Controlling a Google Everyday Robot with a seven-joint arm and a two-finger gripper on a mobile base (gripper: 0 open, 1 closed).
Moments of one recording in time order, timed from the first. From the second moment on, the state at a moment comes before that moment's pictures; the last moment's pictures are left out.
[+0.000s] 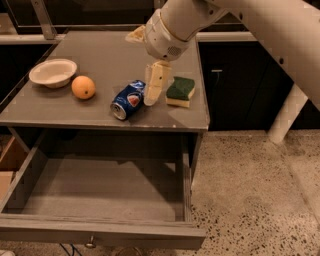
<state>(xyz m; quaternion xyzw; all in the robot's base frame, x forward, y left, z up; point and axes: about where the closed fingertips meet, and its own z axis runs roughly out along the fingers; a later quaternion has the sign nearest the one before) 0.605 0.037 0.949 -0.78 0.53 0.08 0.33</state>
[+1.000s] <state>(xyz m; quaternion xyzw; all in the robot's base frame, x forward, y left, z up) 0.626 0.046 0.919 -0.82 0.49 0.05 0.30</state>
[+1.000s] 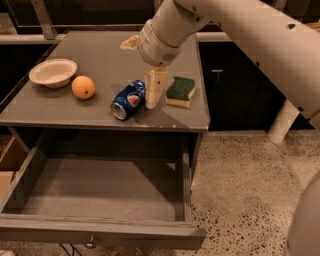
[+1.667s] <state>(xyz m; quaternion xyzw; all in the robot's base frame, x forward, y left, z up) 0.634 0.051 0.908 -0.83 0.47 0.04 0.29</state>
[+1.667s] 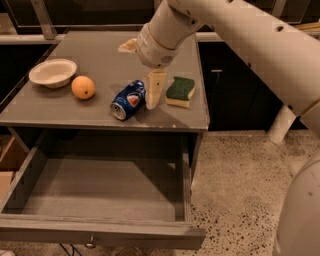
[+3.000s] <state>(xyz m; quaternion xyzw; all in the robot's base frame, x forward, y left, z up) 0.638 0.069 0.867 -0.85 0.44 0.04 0.30</state>
